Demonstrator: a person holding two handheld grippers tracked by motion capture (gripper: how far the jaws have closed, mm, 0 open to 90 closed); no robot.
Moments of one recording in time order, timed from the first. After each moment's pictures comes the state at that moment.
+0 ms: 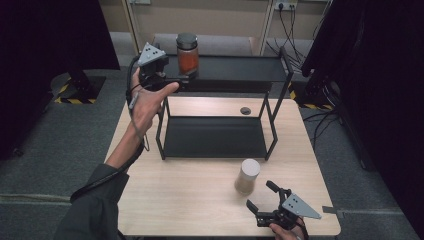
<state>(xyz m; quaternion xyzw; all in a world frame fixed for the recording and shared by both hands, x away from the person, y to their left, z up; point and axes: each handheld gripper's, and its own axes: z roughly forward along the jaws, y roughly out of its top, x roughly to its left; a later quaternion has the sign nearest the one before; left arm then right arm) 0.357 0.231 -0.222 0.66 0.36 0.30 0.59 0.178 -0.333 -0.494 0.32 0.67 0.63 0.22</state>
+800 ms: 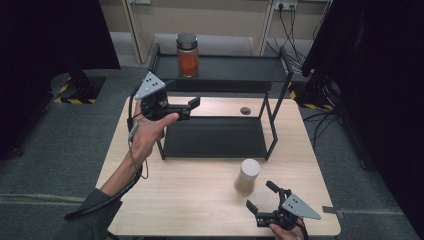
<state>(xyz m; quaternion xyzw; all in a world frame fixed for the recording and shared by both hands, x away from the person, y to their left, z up) 0.322 0.238 -0.273 0.66 0.32 0.26 0.63 0.176 -0.332 -0.493 0.32 0.67 0.63 0.23</state>
